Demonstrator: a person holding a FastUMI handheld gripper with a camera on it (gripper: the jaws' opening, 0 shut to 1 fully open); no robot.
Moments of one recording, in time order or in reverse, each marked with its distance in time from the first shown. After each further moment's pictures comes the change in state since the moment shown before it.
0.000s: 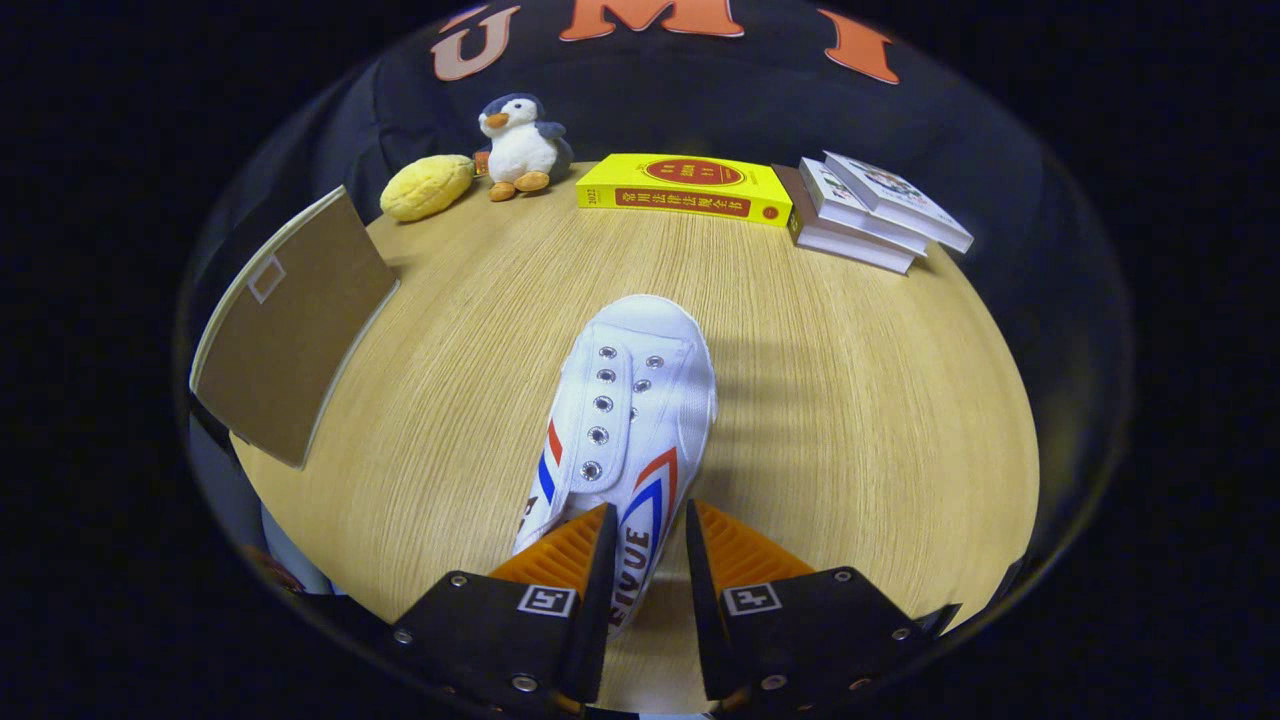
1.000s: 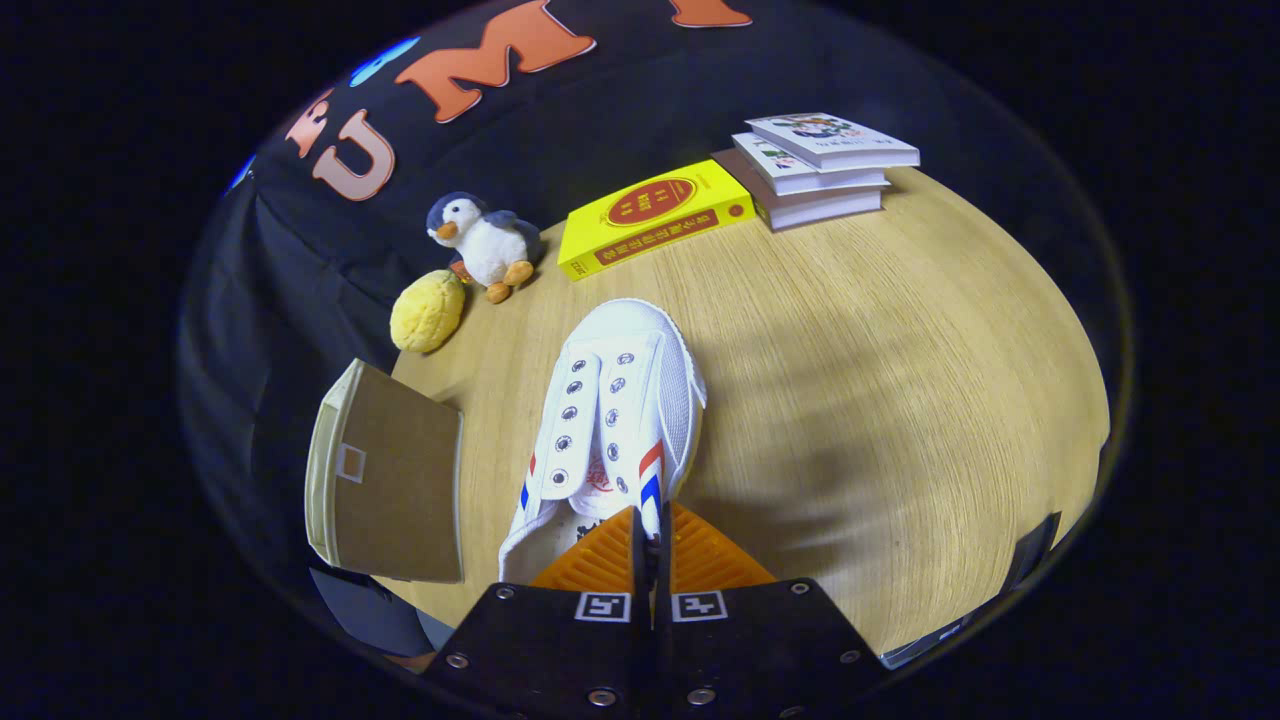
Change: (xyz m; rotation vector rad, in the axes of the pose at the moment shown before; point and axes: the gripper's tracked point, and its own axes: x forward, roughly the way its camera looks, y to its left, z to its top) arm -0.057 0.047 0.064 0.354 -0.074 0.162
